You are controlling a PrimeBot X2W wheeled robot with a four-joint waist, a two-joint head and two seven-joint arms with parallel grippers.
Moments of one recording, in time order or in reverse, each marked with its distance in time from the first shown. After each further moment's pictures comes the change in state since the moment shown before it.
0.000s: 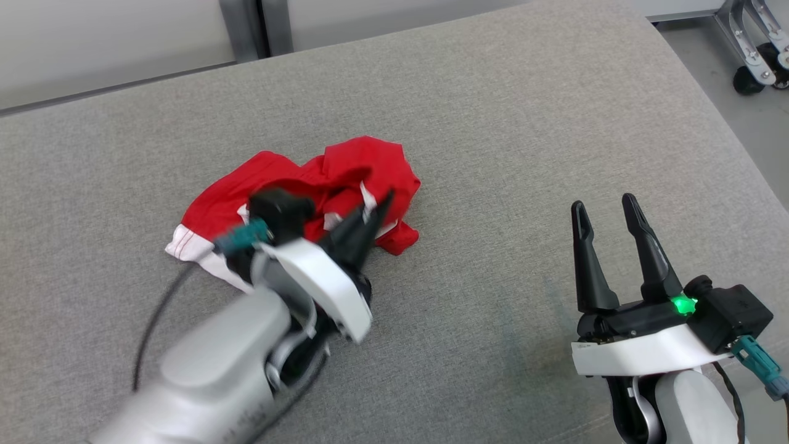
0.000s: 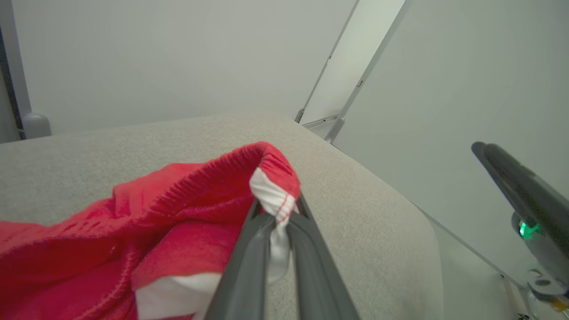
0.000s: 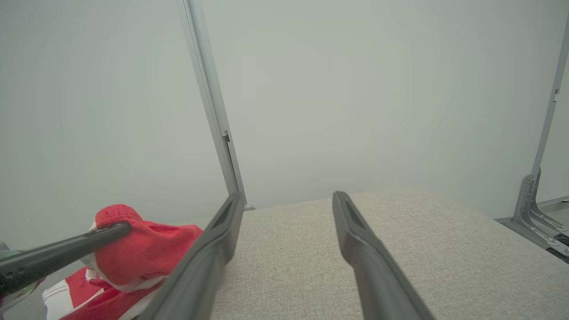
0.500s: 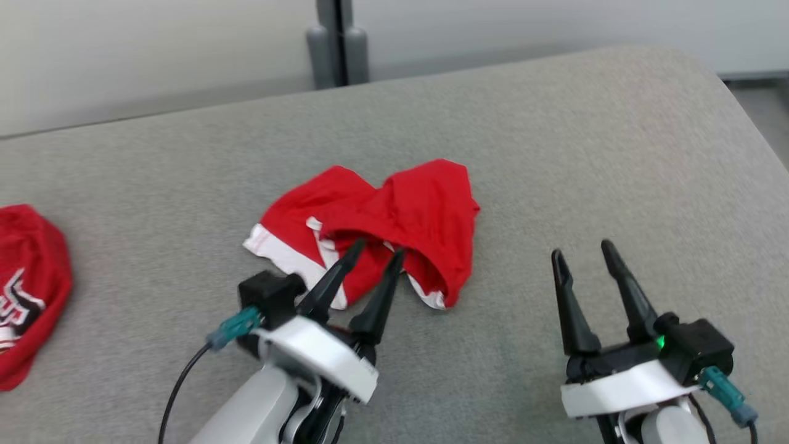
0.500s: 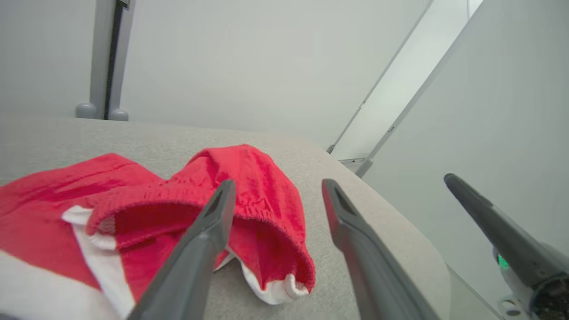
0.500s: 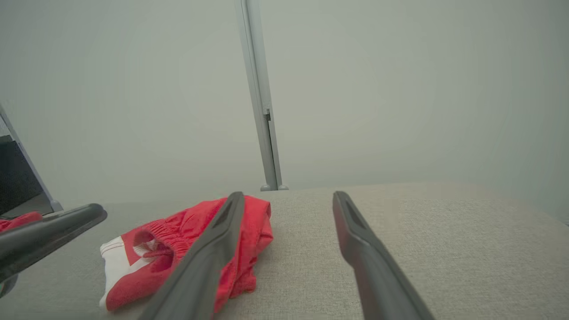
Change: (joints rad) left arm 0.329 -0.166 0.304 -0.001 0.243 -0.065 -0.035; right arm 0.066 0.001 0.018 0.050 -0.079 0.000 0.000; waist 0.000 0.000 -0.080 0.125
